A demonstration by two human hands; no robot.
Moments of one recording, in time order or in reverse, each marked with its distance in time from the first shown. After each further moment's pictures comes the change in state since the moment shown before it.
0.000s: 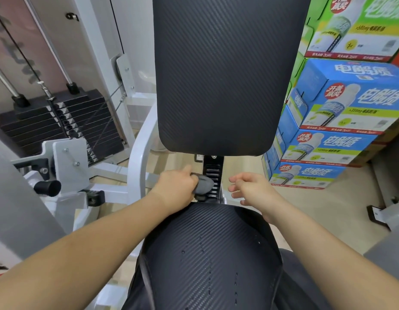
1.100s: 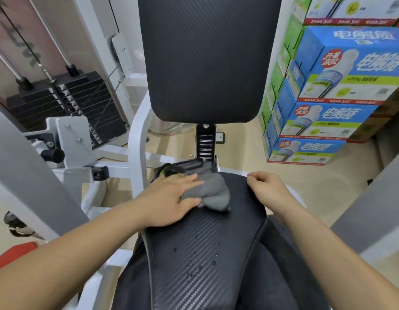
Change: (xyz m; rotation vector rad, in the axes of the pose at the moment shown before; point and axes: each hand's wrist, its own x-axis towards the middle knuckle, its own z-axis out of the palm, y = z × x) left_hand -0.101 0.057 -0.053 -0.585 -0.399 -0.056; right_hand -0.040 0.089 -0.020 0.008 0.109 -0.036
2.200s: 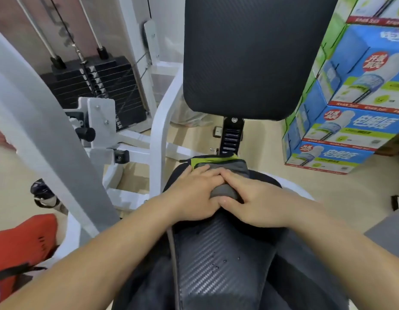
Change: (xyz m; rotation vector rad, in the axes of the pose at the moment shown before) left_hand -0.004 0.007 0.015 -0.030 0.088 0.053; right_hand -0.073 -0.088 0.033 -0.798 -0.576 -0.506
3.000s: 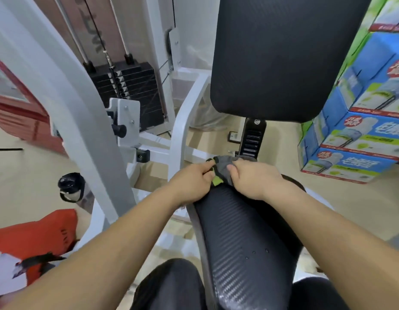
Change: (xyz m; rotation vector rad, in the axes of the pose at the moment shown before) left_hand -0.020 -0.050 -0.003 -0.432 0.209 -0.432; right_hand 0.087 -0.008 0.025 -0.351 0.182 0.211
